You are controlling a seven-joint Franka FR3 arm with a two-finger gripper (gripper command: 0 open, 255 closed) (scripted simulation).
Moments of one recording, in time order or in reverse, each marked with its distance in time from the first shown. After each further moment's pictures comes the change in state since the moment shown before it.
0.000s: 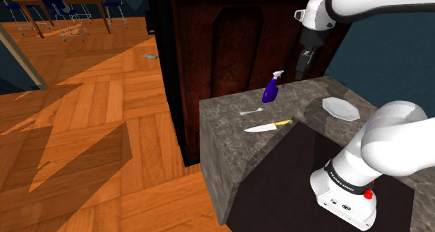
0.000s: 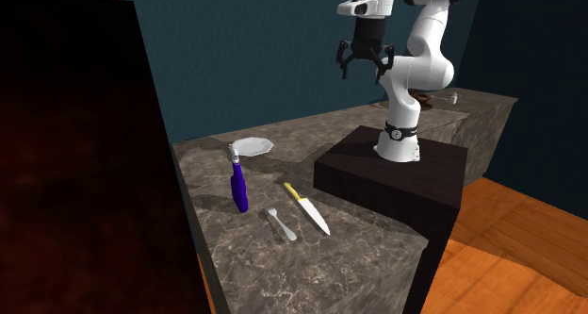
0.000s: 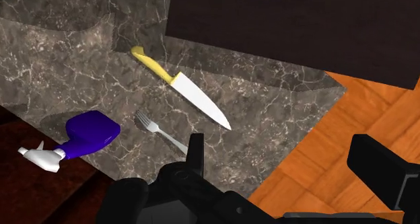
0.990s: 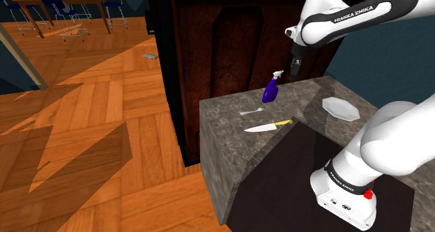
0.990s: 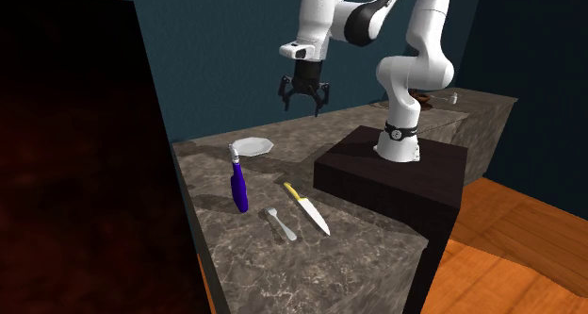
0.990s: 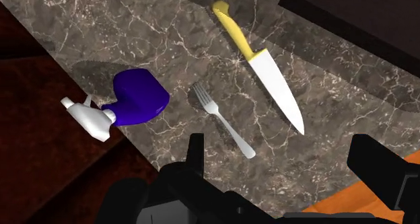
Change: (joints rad) arm -0.018 0.397 -0.324 0.028 -0.171 0.522 -0.421
